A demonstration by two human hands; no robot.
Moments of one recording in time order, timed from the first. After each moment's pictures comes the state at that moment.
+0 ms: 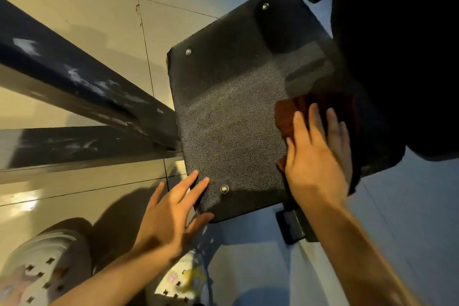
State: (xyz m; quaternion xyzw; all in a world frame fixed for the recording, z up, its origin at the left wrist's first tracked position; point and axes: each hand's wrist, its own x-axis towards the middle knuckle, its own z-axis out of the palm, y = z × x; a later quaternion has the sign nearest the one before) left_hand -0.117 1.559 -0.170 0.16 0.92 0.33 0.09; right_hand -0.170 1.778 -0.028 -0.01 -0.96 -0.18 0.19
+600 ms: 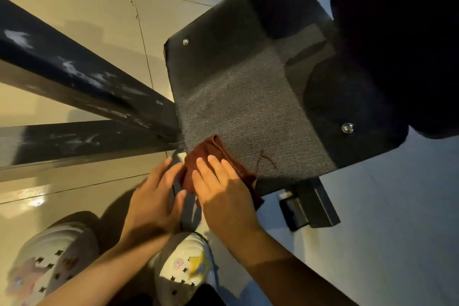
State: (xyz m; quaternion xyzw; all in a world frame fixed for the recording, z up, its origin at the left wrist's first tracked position) left_hand -0.118 1.538 -0.168 0.06 0.92 0.38 0.03; right_hand -0.123 1.689 -0.131 0.22 -0.96 -0.15 0.00
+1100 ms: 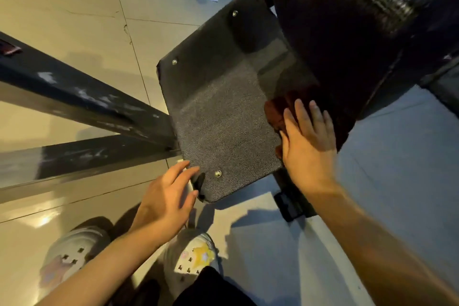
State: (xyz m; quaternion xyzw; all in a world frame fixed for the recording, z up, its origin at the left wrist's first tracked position) left_hand -0.111 1.545 -0.133 0.17 0.88 0.44 0.01; right_hand -0.139 1.802 -0.018 0.00 -0.96 -0.19 0.21
